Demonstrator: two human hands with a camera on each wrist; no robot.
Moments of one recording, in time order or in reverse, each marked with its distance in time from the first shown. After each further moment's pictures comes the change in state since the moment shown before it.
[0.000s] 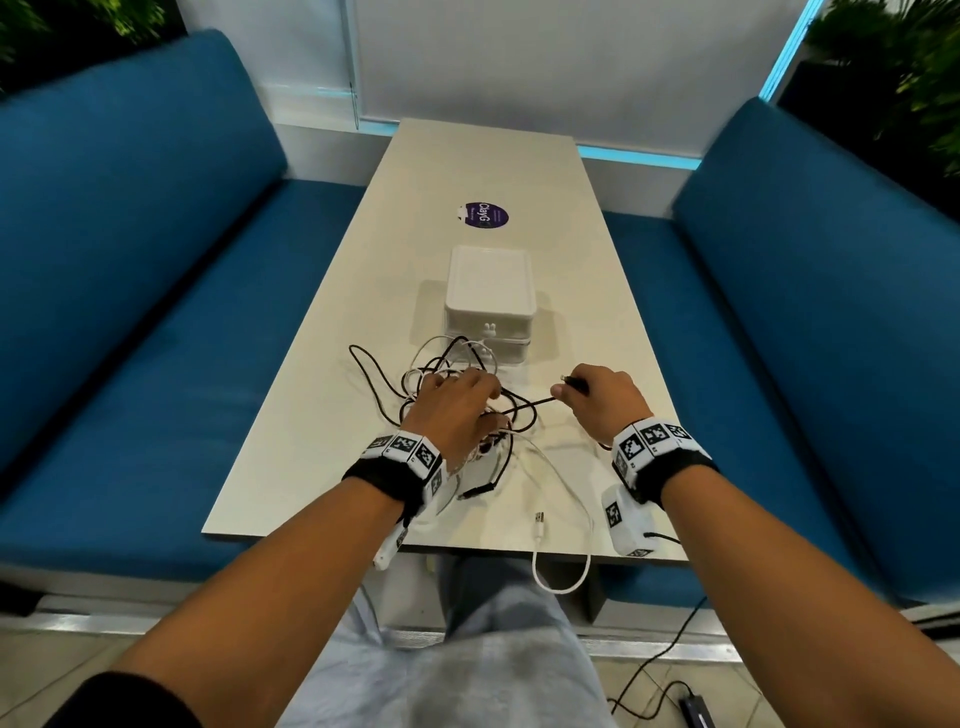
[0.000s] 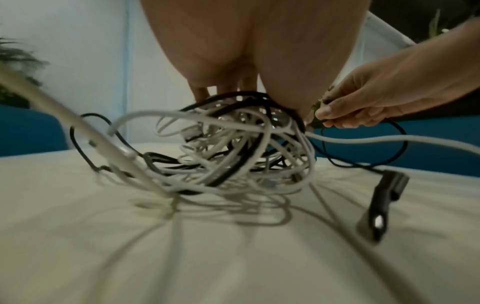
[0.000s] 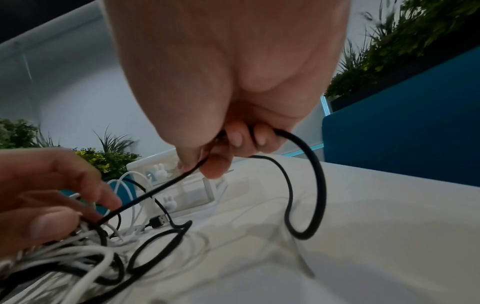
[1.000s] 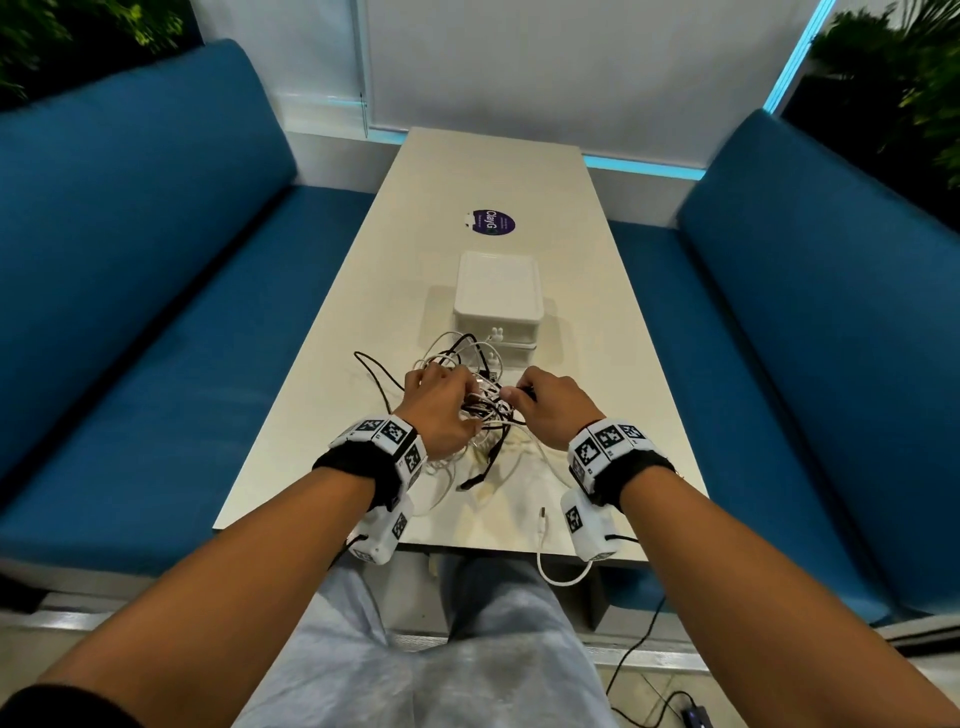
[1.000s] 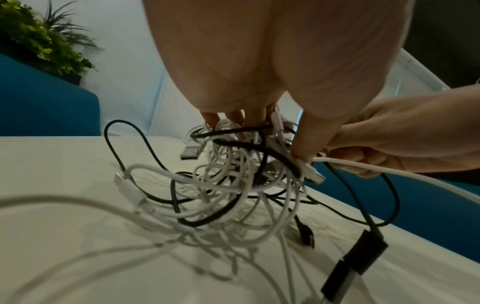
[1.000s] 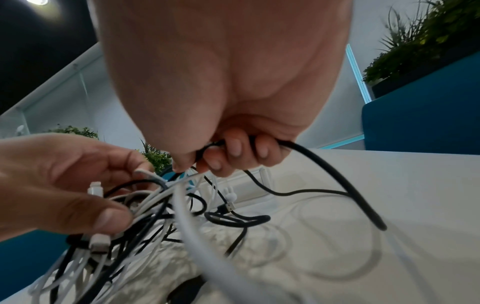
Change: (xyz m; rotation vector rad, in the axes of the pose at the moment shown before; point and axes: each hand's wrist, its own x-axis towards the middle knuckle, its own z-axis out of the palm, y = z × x) left_hand -0.006 -0.018 -0.027 -0.210 -0.159 -0.209; right_hand -0.005 -0.058 0.024 -0.046 -0.111 -0.138
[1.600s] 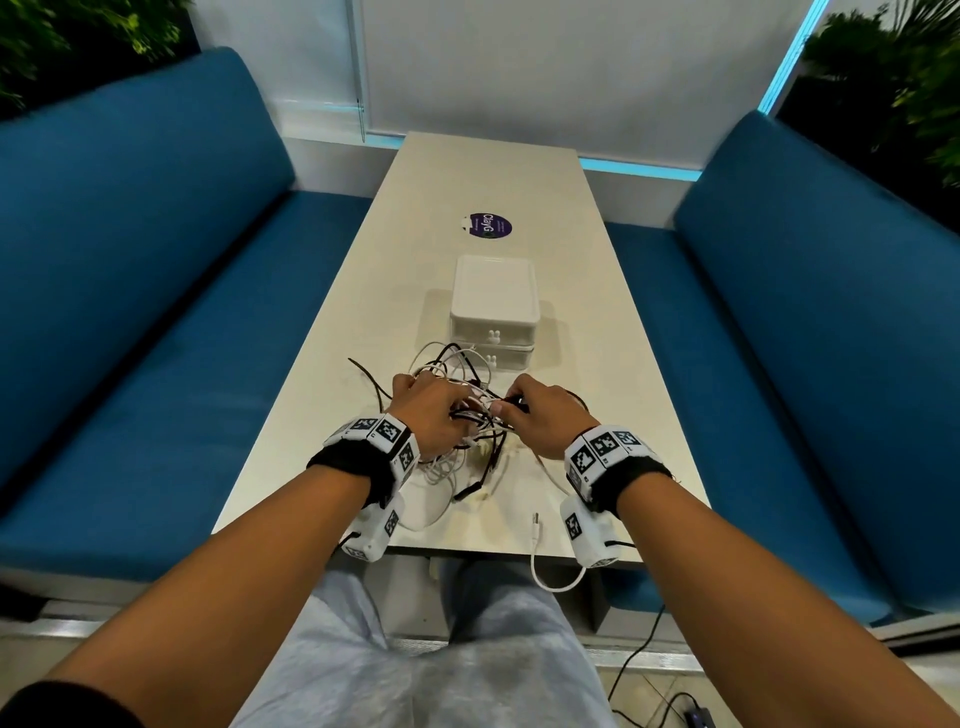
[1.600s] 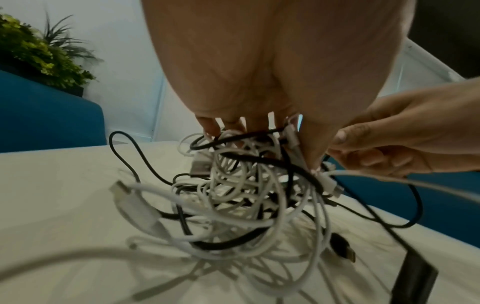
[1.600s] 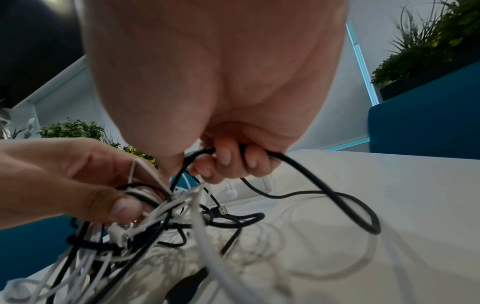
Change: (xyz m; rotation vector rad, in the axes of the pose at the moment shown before) left_hand 0.001 -0.004 -0.005 0.088 -0.011 0.032; right_hand -0.010 -0.006 -0.001 0.022 -0.066 -0.036
